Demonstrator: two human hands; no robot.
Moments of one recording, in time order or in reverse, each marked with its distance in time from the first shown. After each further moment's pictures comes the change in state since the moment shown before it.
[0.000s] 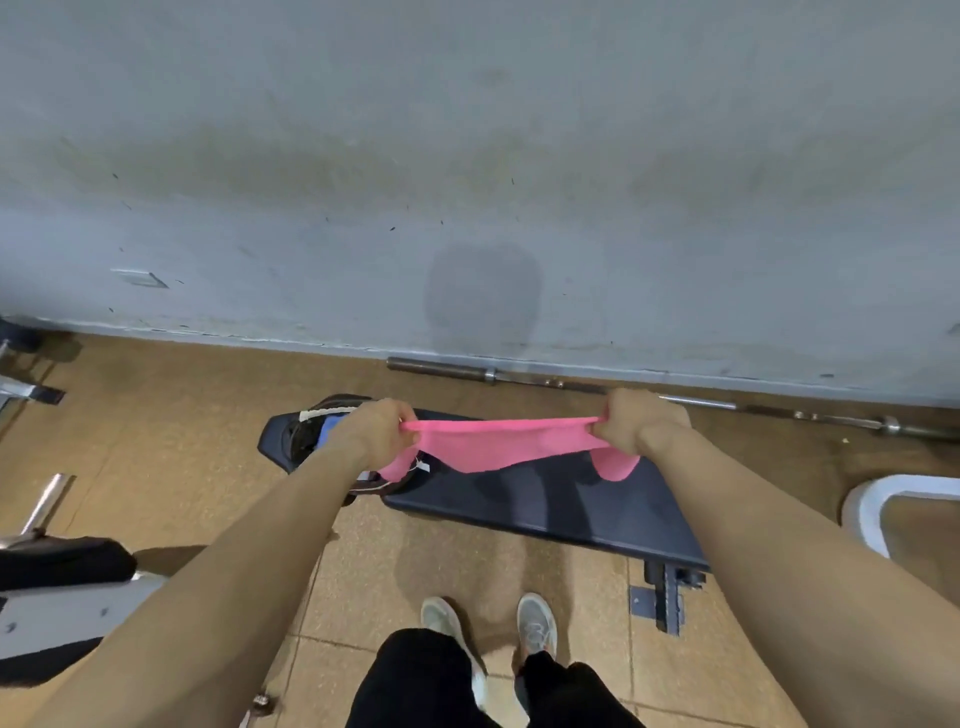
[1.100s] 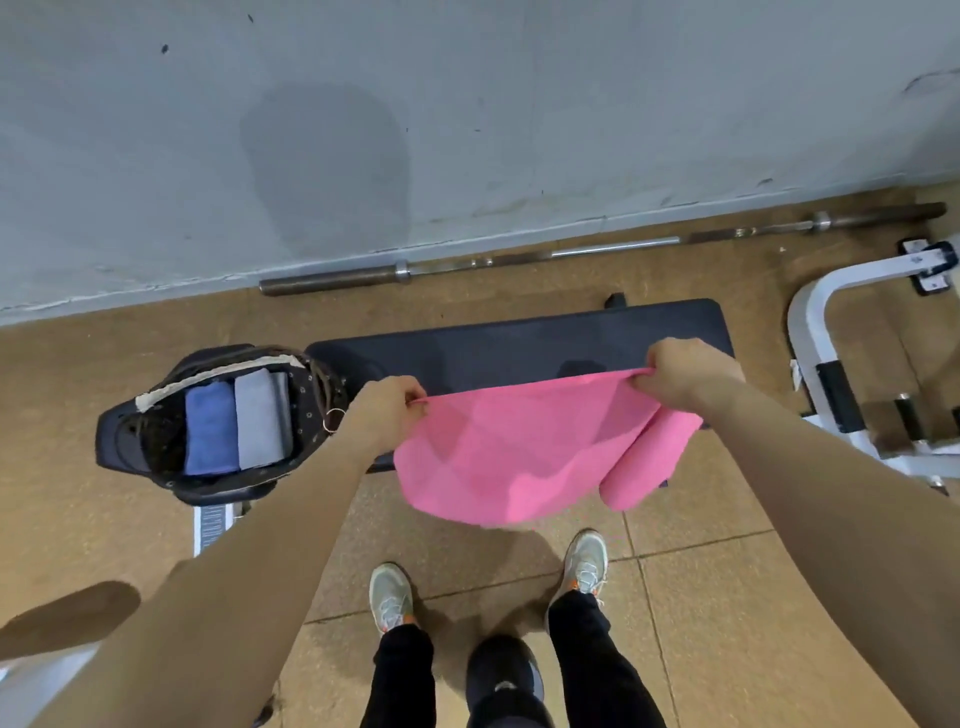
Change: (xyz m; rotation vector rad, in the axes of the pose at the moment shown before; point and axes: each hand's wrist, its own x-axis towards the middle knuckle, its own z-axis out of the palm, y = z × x) left_hand 0.172 -0.034 0.199 -0.138 -0.185 0.176; right_hand 0.088 0.063 0.179 0.107 -0.050 0.358
